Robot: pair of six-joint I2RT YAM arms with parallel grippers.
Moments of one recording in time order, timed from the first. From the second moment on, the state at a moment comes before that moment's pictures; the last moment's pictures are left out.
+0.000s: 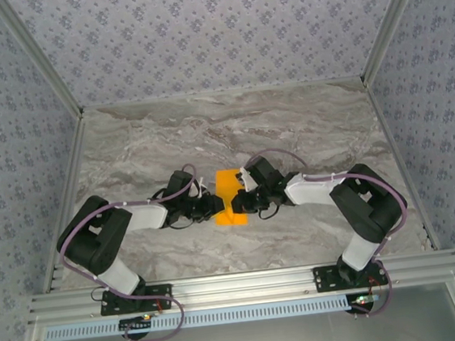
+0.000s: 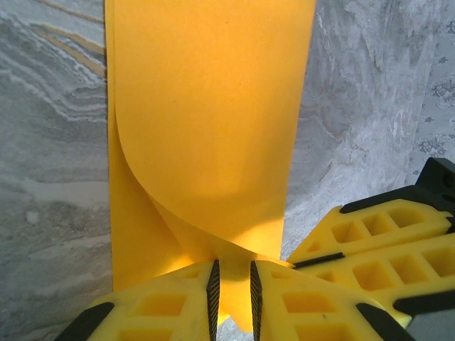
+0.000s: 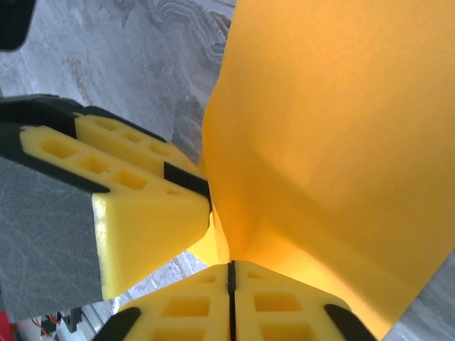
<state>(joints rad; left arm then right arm) -0.60 1.62 0.58 0.22 0.59 -0.92 0.71 1.67 0.79 -0.06 -0.50 0.65</state>
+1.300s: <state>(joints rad) -0.65 1.71 0.70 0.26 0.62 -0.92 0.60 1.71 0.87 -0.24 -0.41 0.54</state>
